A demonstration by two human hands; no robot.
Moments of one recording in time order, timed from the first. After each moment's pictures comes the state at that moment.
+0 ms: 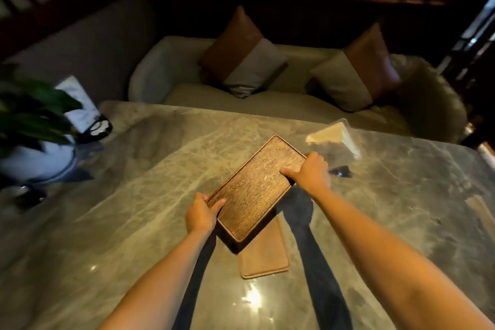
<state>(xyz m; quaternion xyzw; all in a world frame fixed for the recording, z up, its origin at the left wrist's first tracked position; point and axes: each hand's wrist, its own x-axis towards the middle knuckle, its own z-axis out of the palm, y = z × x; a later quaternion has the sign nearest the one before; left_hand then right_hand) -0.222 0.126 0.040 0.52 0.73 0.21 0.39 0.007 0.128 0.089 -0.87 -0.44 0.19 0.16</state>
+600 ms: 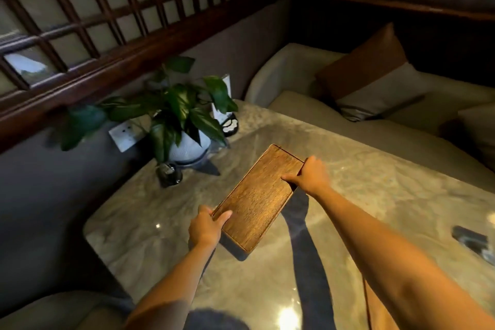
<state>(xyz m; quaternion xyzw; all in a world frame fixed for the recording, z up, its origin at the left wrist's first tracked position) -0.485 0.181 0.033 0.37 0.83 0.26 0.34 -0.273 0.311 0.061 -0.74 -0.62 0.26 0.09</state>
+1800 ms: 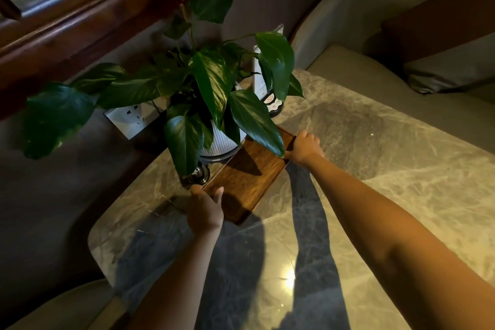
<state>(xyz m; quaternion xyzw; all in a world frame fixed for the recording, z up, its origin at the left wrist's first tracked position) -0.582 0.282 -0.040 0.29 0.89 0.22 0.26 -0.418 0.440 -0.018 -0.69 -0.66 0.31 -0.04</state>
